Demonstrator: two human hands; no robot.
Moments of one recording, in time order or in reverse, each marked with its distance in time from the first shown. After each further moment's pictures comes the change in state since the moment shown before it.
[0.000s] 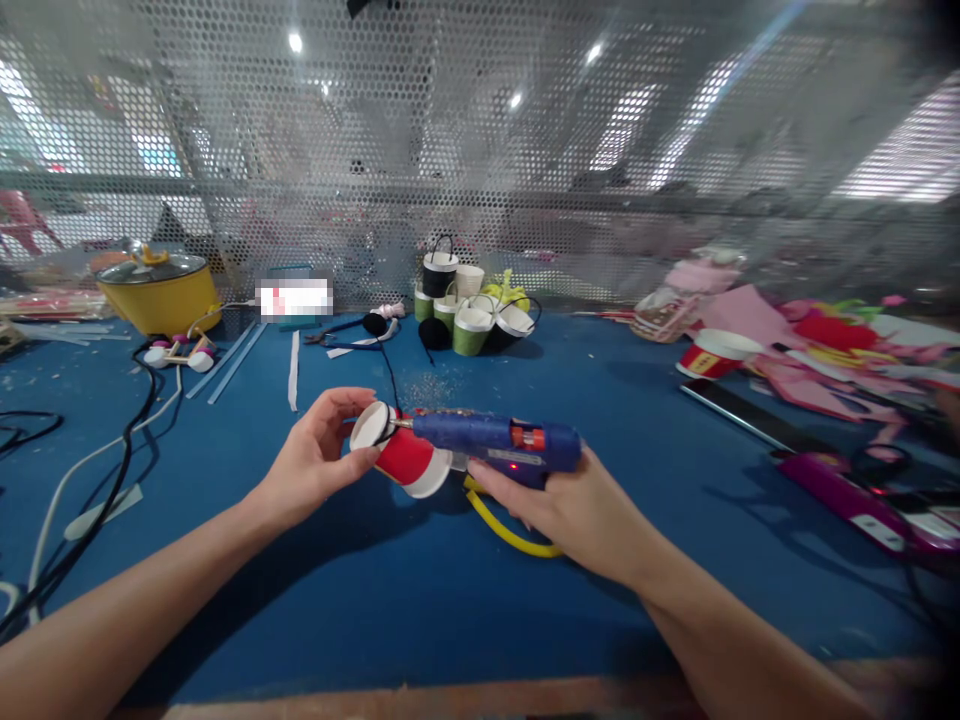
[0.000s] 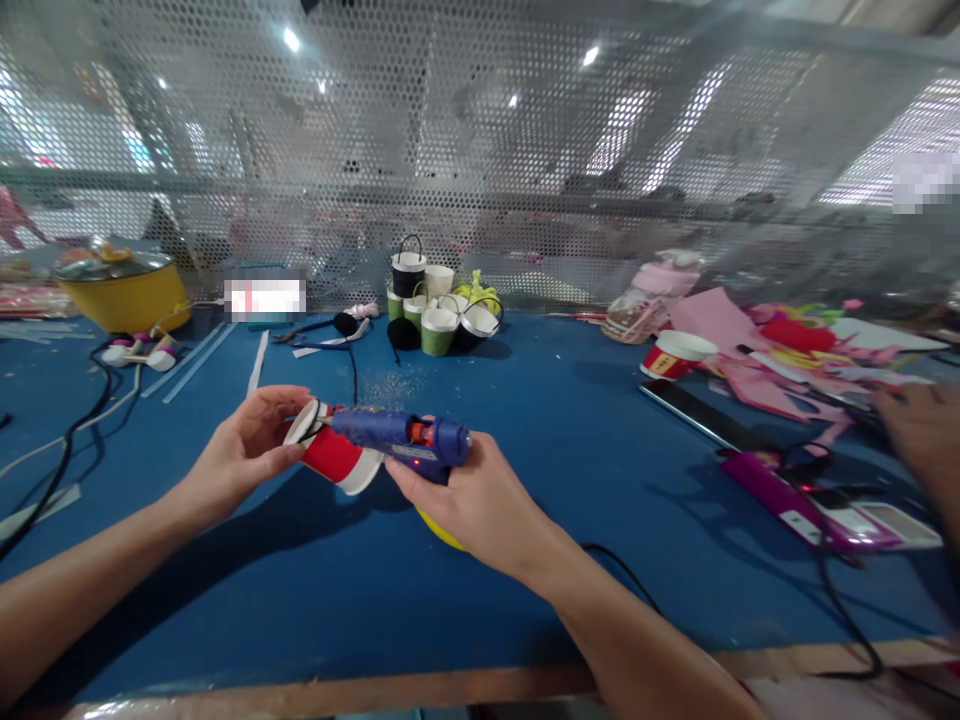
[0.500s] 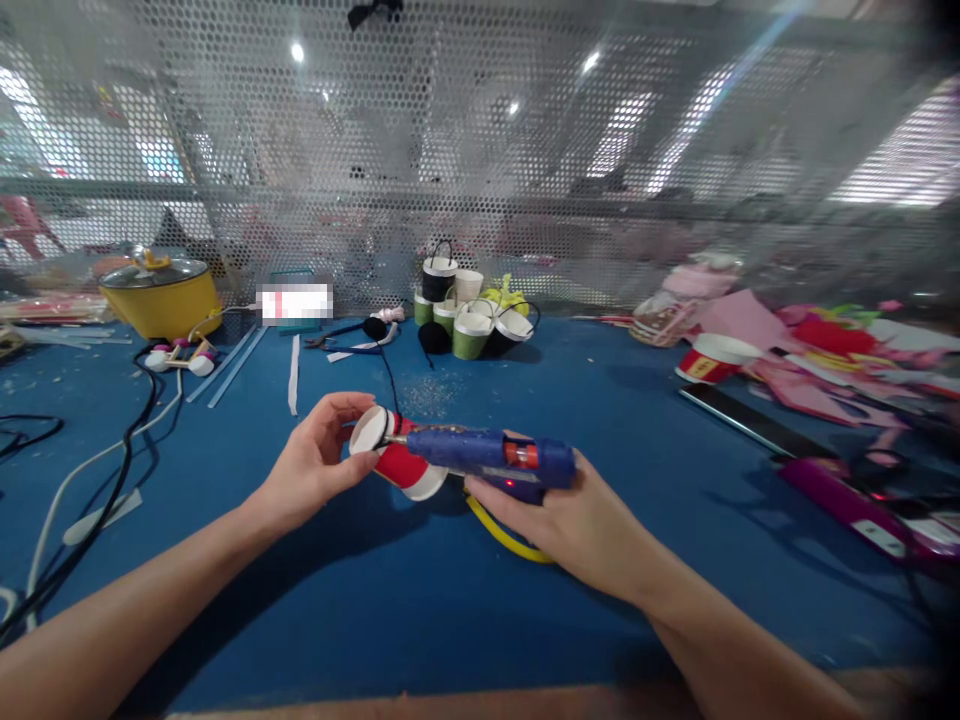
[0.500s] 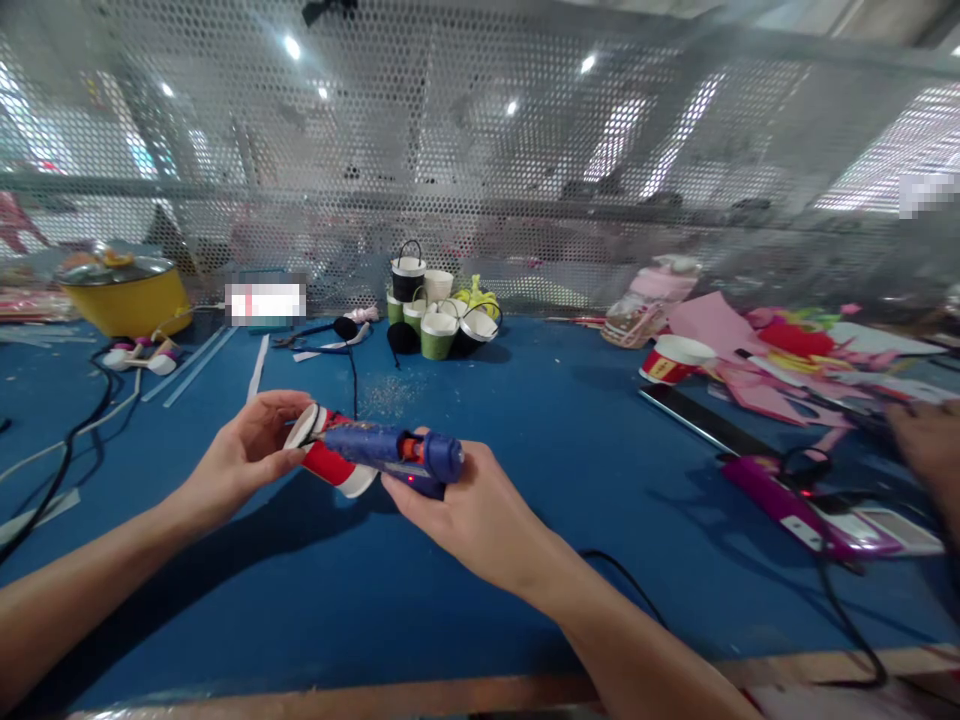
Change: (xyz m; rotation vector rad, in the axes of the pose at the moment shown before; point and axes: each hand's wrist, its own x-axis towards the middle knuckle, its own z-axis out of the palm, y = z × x) left_hand 0.001 0.000 -0.001 0.026 -0.005 -0.006; right_hand -0.003 -0.005 0.000 -0.118 0.022 -0.056
